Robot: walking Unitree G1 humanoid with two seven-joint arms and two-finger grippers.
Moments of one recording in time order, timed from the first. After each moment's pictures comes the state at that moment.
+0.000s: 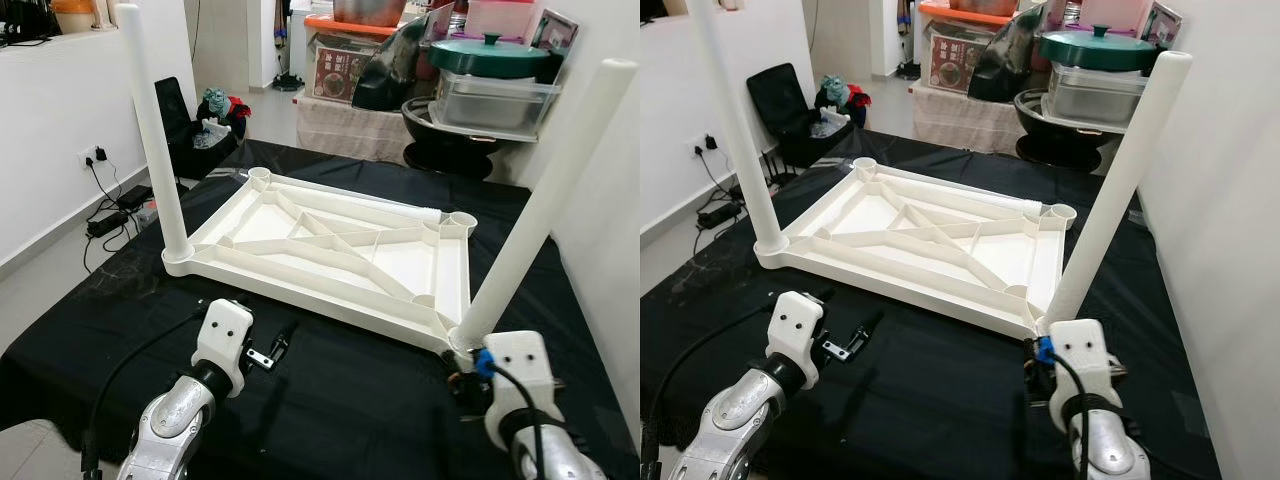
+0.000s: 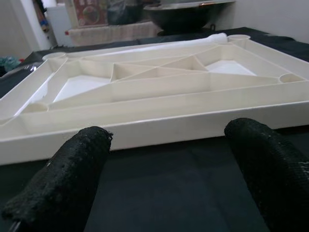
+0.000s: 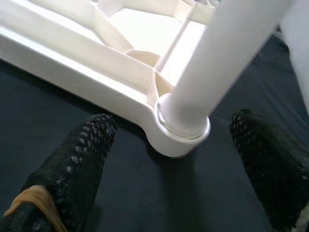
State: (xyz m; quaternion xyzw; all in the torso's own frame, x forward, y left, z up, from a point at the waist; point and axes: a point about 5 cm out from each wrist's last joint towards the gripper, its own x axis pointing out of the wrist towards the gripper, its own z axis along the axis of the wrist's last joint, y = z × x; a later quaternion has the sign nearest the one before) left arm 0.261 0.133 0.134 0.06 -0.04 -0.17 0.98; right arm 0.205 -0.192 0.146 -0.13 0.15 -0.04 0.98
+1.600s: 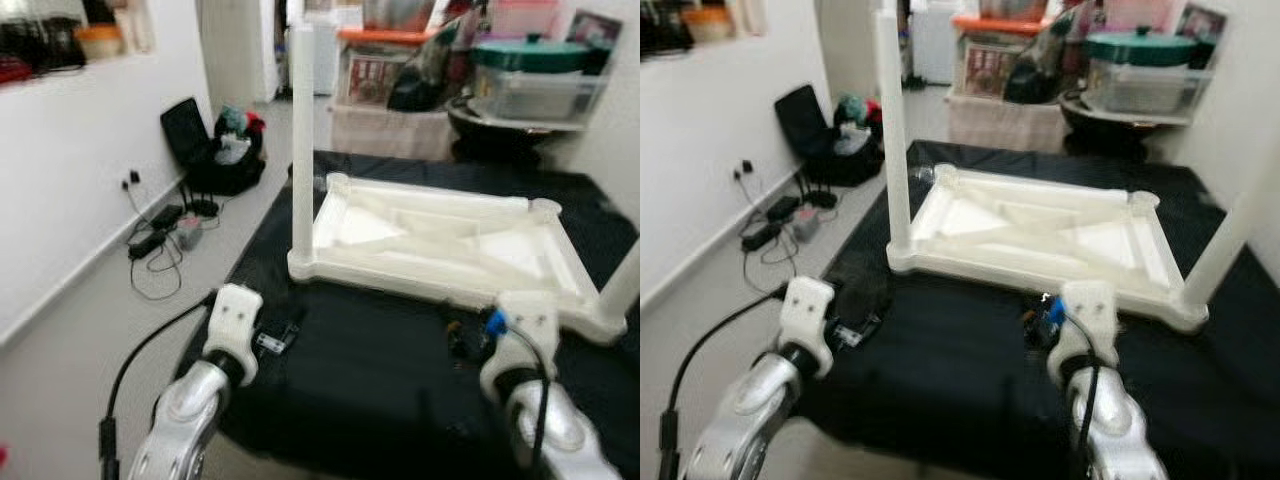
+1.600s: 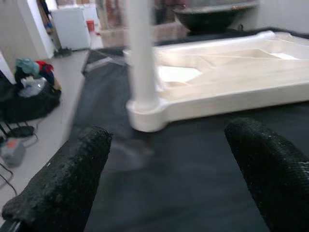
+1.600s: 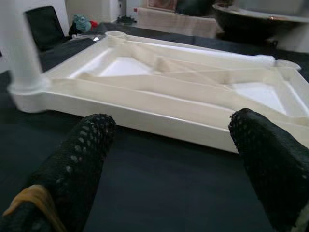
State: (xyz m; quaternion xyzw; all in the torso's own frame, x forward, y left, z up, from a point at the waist) left arm 0.270 0.127 0.144 0.04 -0.03 -0.16 0.99; right arm 0.239 -0.194 0.160 -0.06 0.05 -0.04 1.00
